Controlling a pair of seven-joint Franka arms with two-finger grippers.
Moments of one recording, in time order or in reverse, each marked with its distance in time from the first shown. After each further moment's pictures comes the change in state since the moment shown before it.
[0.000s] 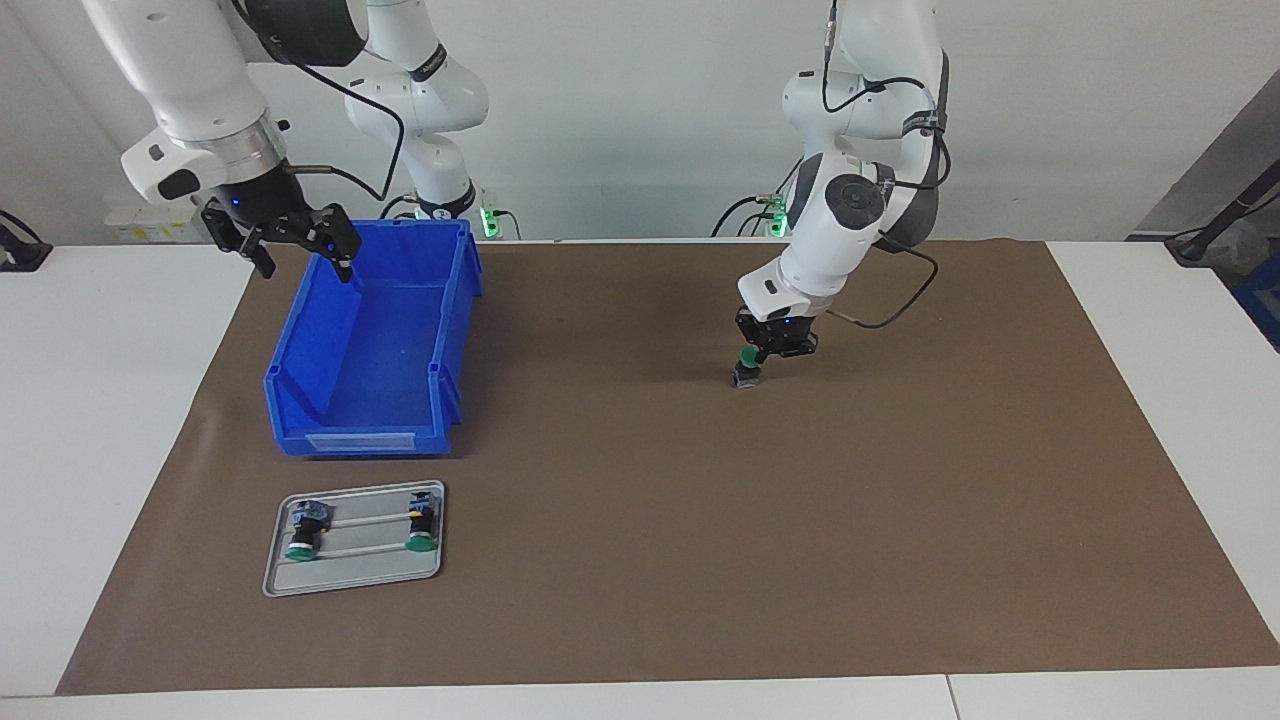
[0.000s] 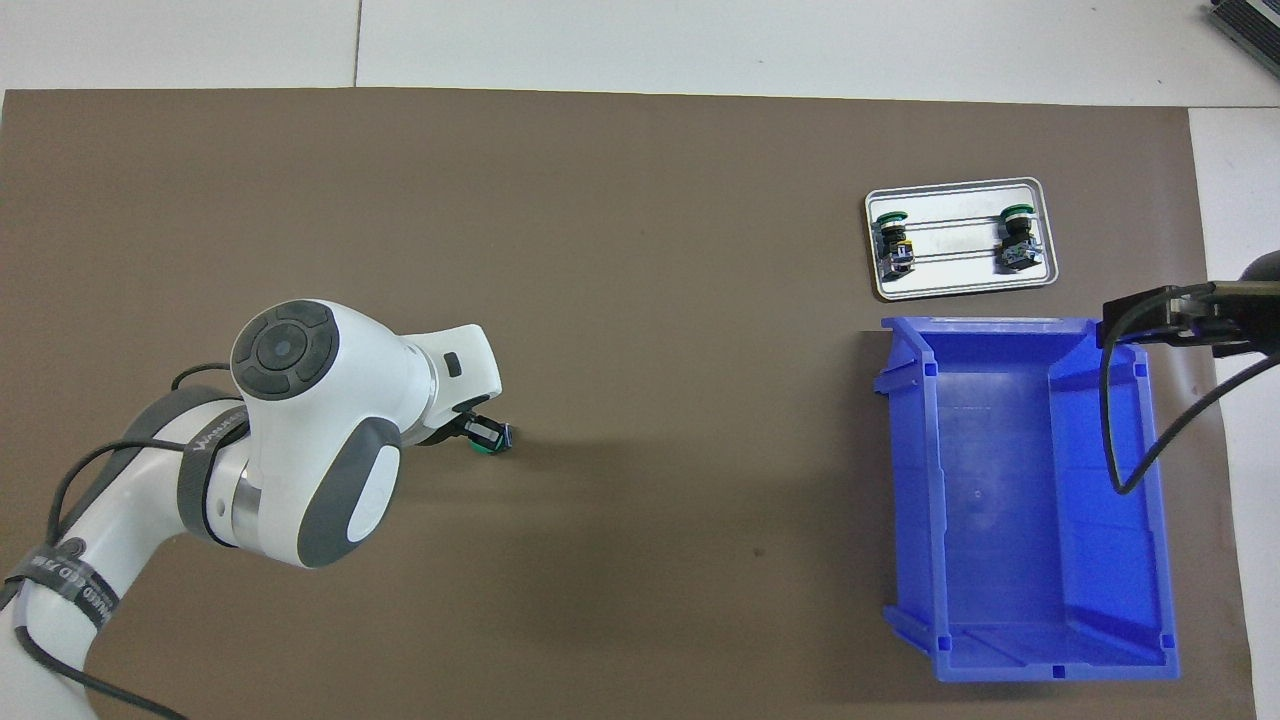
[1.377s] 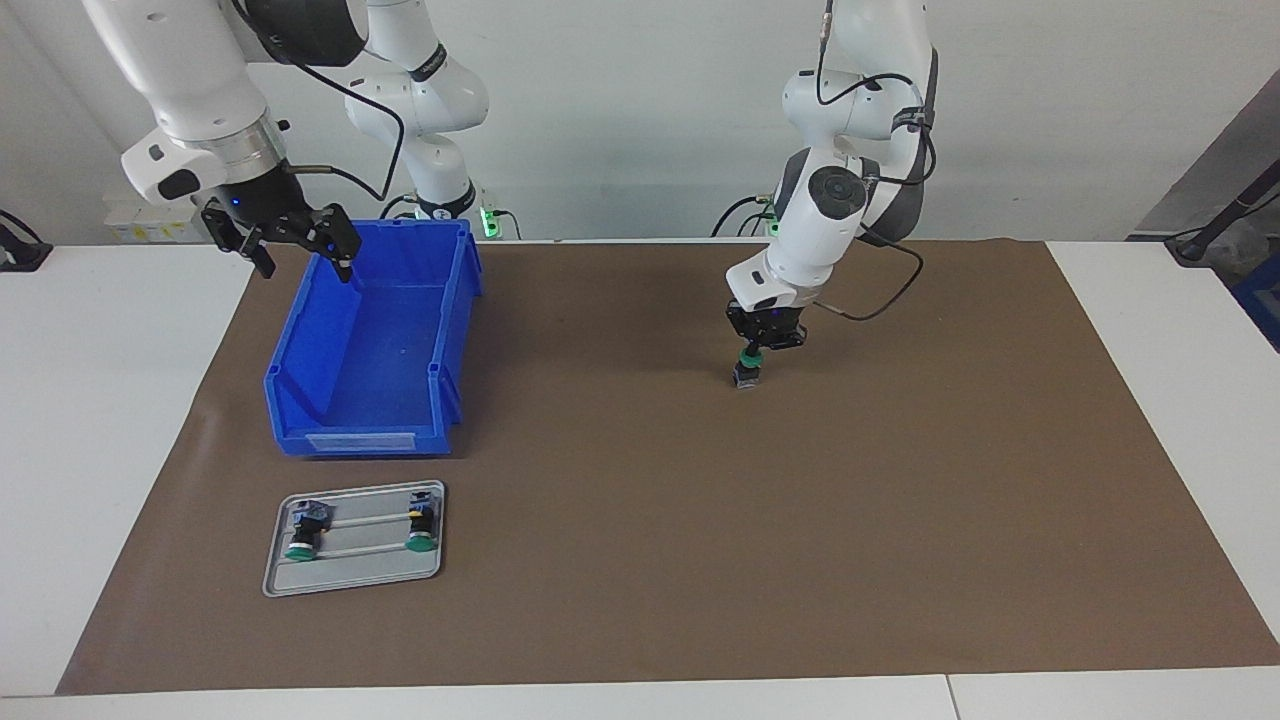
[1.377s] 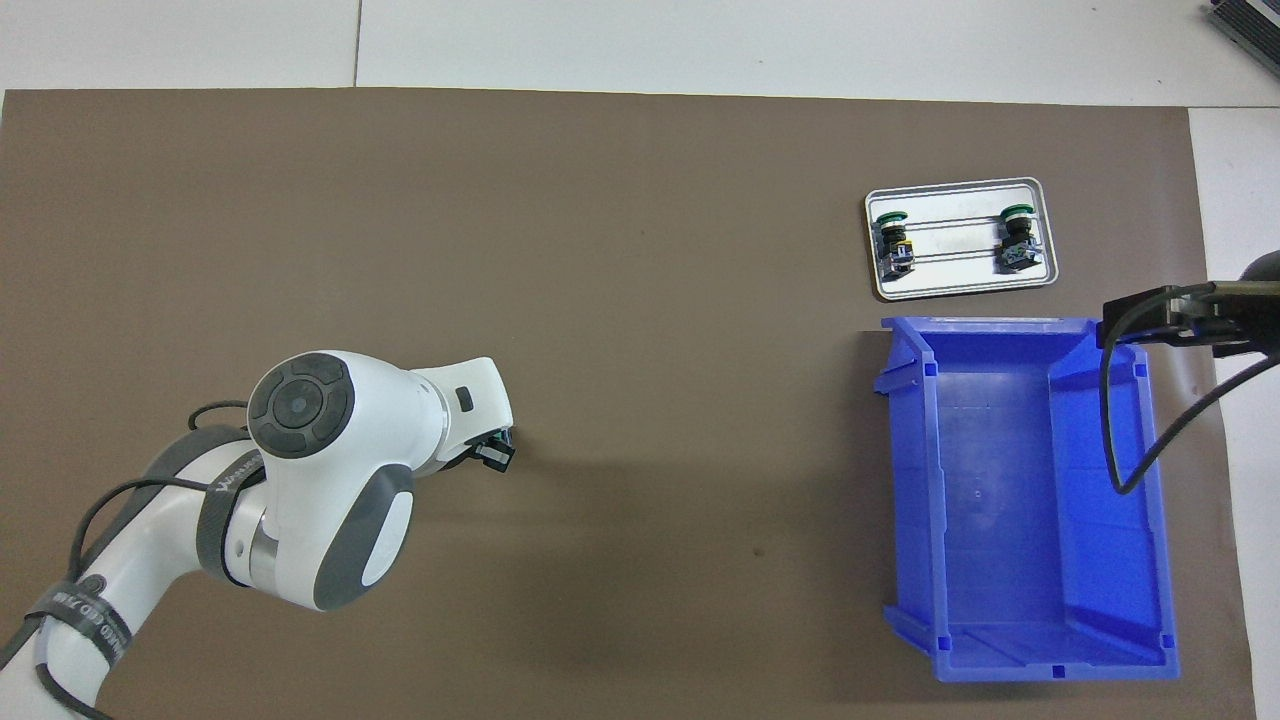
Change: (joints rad) left arm -0.035 -0.050 -0.002 -0.108 0.000 0.114 -0.020; right arm 0.000 0.000 0.000 0.000 0.000 0.000 0.000
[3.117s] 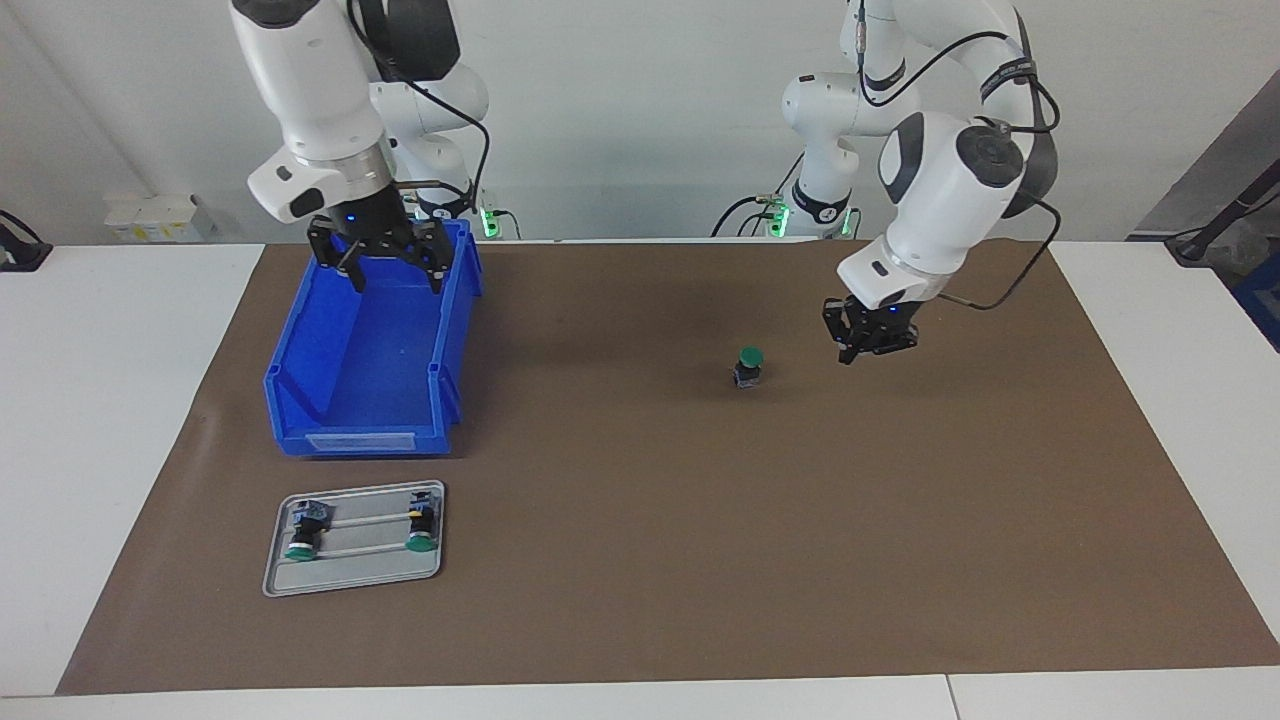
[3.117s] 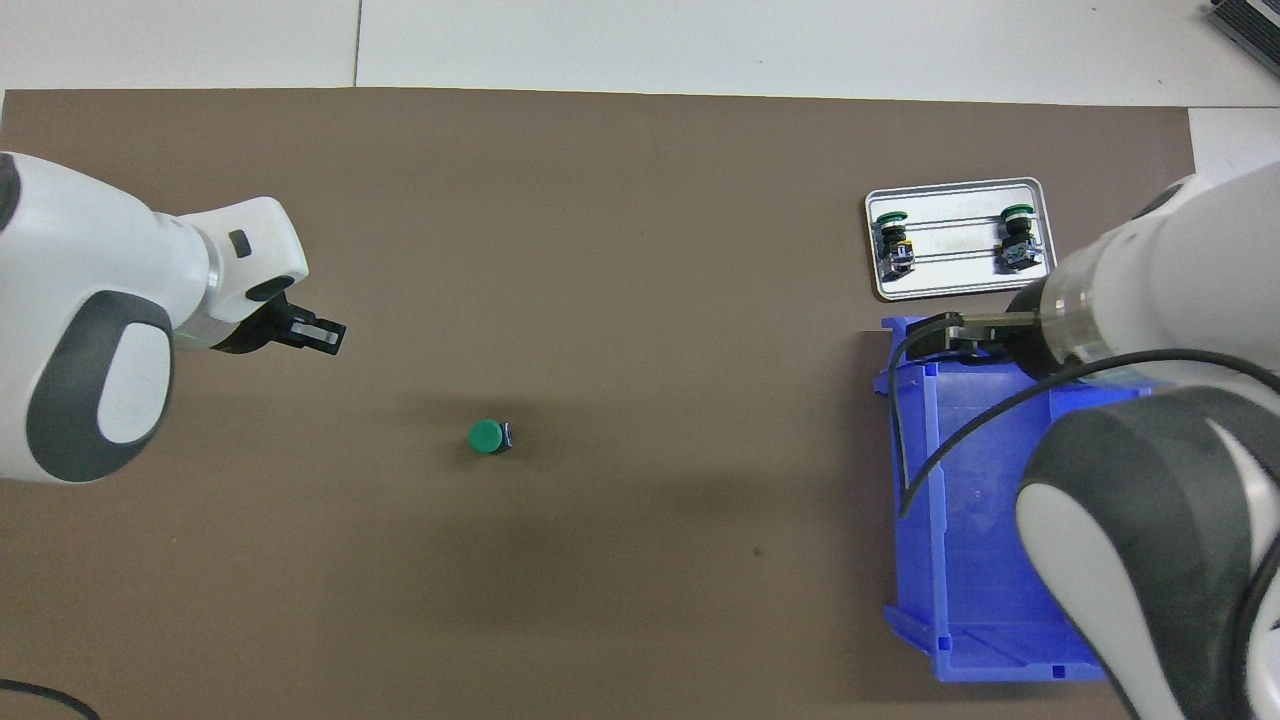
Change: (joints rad) left arm 0.276 0.050 0.036 0.375 0.050 -0.328 0.100; right arm 0.211 0.006 0.061 -0.090 0.007 0.121 0.244
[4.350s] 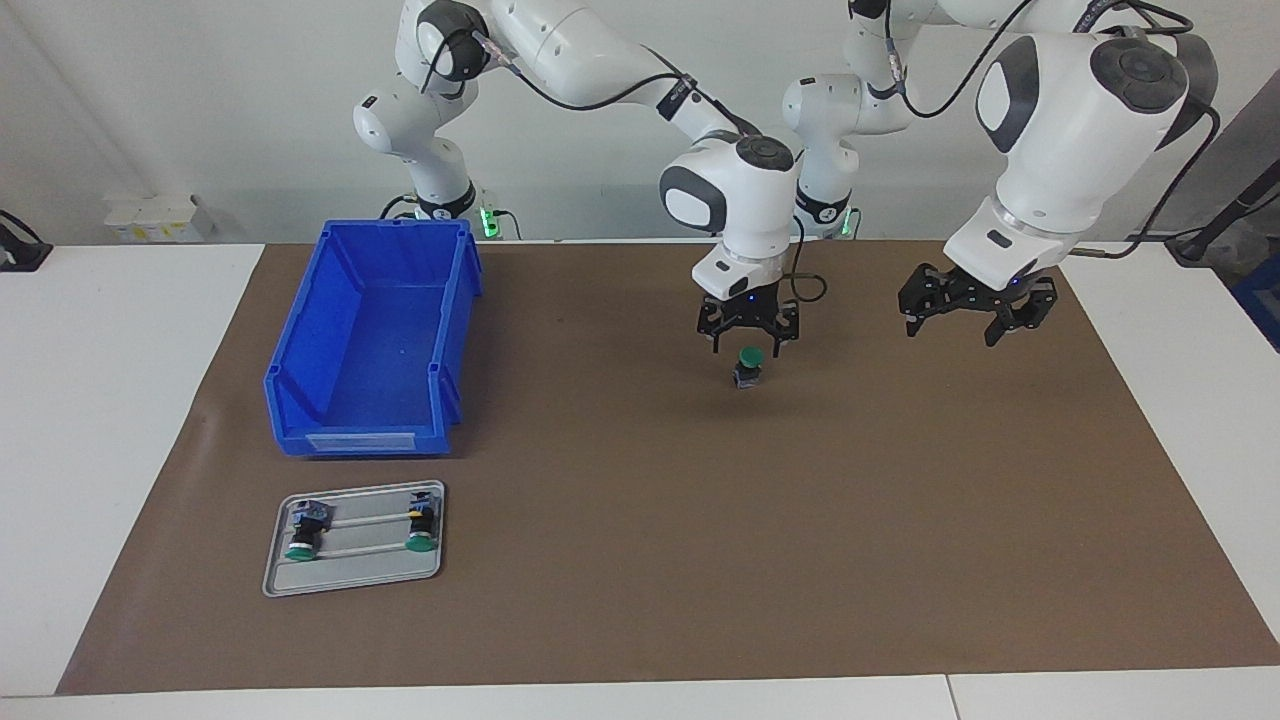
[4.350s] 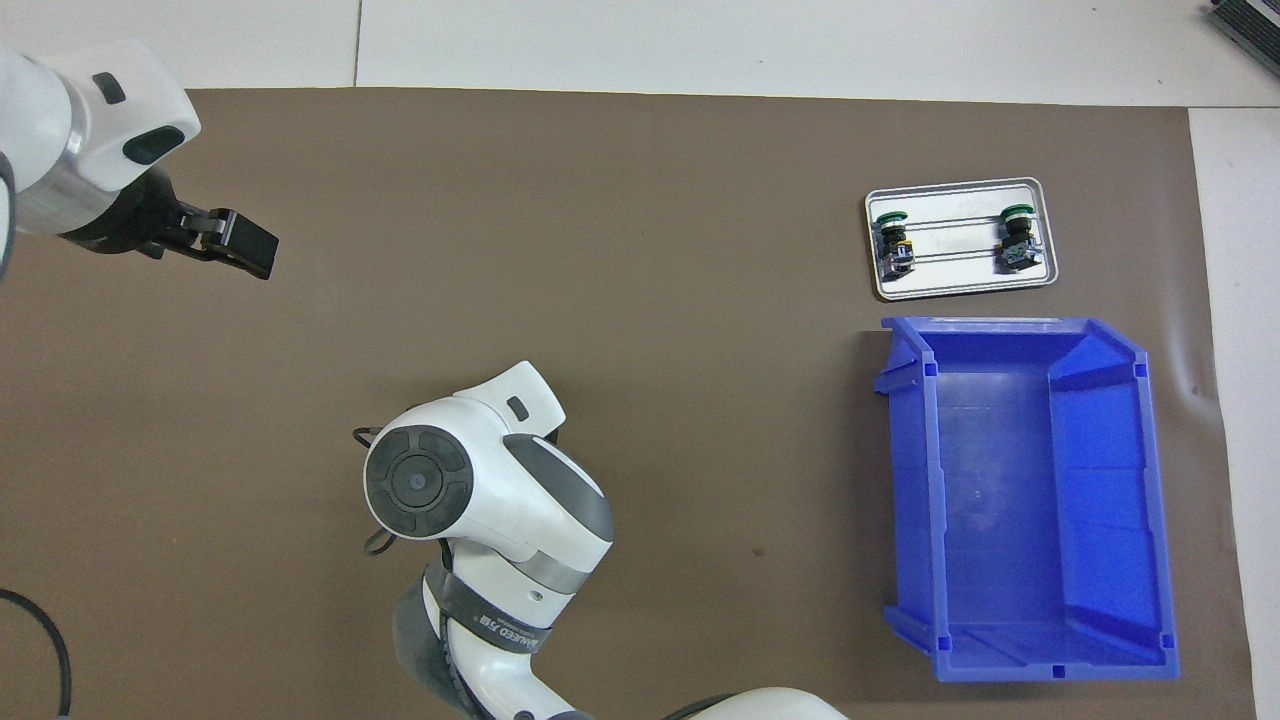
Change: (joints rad) left arm 0.018 0.173 -0.025 0.490 0.170 -0.383 -0.156; right arm 0.574 0.651 0.012 0.316 -0.047 0.476 0.751
